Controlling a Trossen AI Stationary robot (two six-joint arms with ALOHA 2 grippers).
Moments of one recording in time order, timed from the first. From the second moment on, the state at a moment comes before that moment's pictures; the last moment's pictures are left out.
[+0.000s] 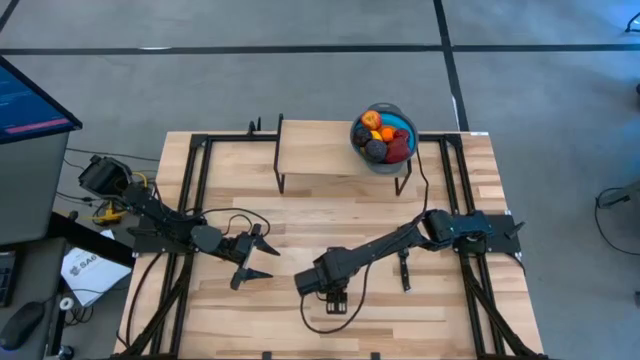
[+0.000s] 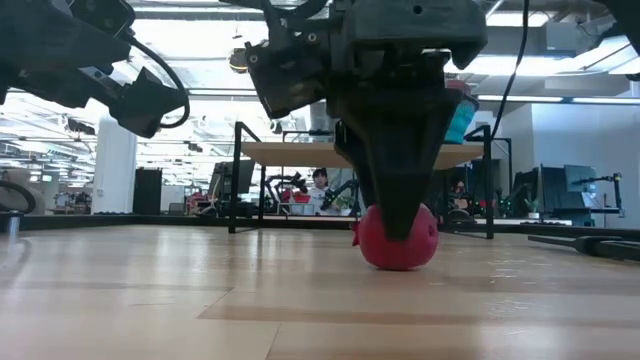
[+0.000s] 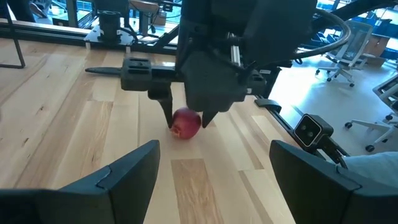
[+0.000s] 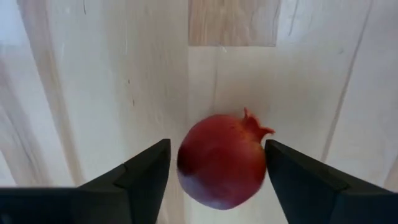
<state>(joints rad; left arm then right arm) -0.47 1.22 0.15 0.90 -0.21 -0.21 0.35 2.38 2.01 -1.21 -0.04 0.35</state>
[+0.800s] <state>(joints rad) -0.47 1.22 0.15 0.90 -0.21 -0.22 0.41 1.90 1.96 -1.25 0.61 0.45</state>
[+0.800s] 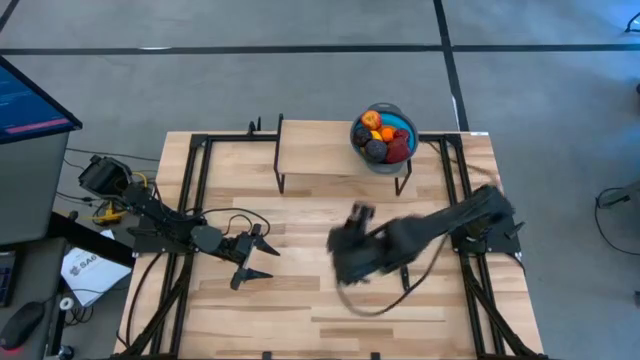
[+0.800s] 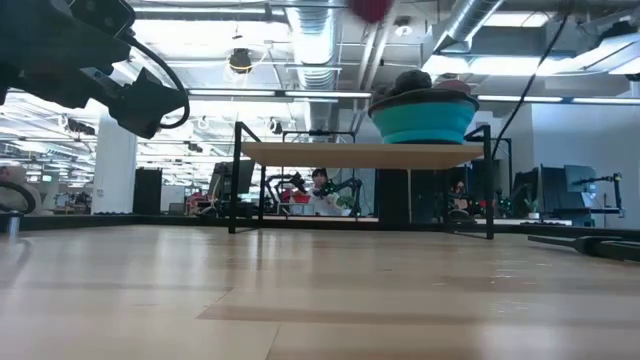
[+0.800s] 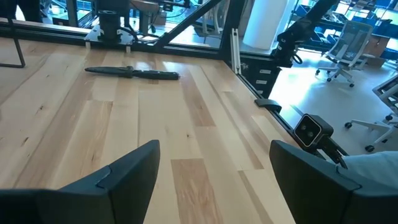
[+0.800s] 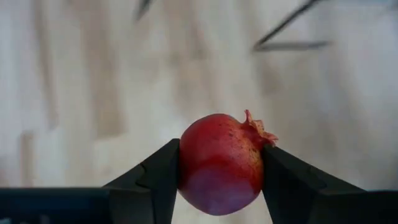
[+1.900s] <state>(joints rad) -0.47 1.22 0.15 0.90 -0.21 -0.20 -0.24 1.16 1.15 -0.57 0.92 0.55</state>
